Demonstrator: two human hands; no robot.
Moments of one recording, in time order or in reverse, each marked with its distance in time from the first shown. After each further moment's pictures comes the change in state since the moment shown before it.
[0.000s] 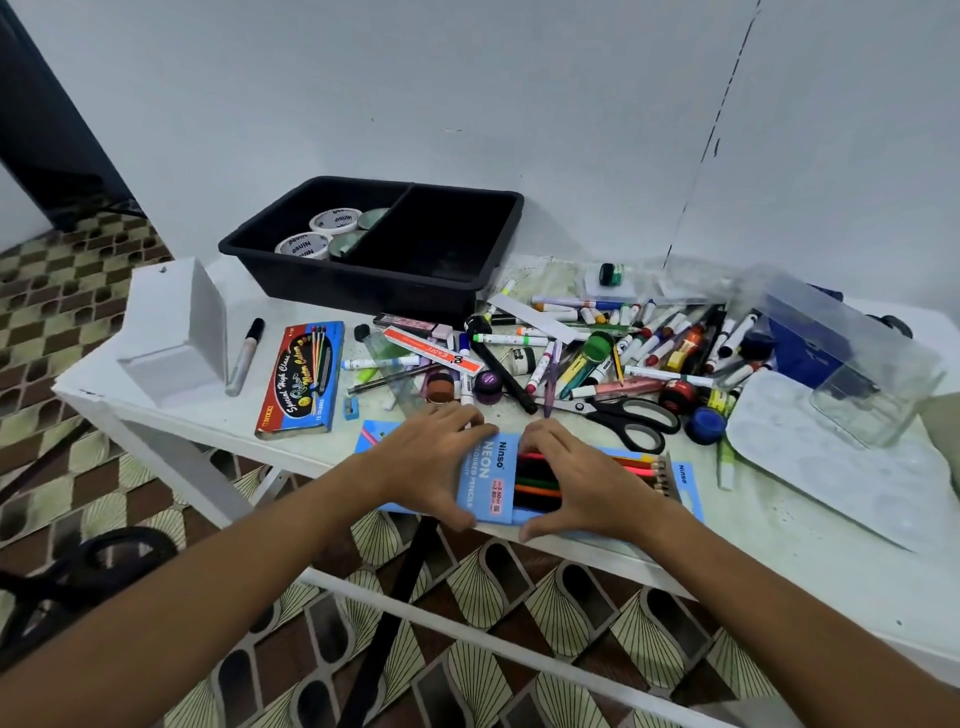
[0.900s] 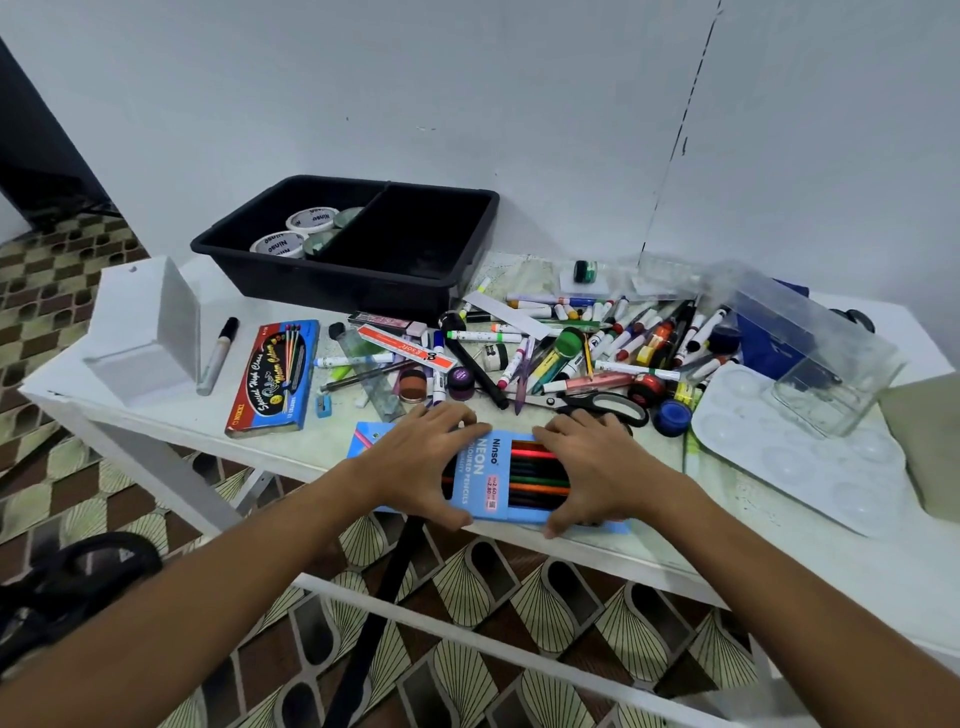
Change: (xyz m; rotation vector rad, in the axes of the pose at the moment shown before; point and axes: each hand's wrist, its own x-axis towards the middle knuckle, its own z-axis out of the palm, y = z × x) left_hand 0.012 0.017 0.010 -0.042 0.078 0.029; right_hand -0.018 0.022 -0.029 -0.439 -0.184 0.159
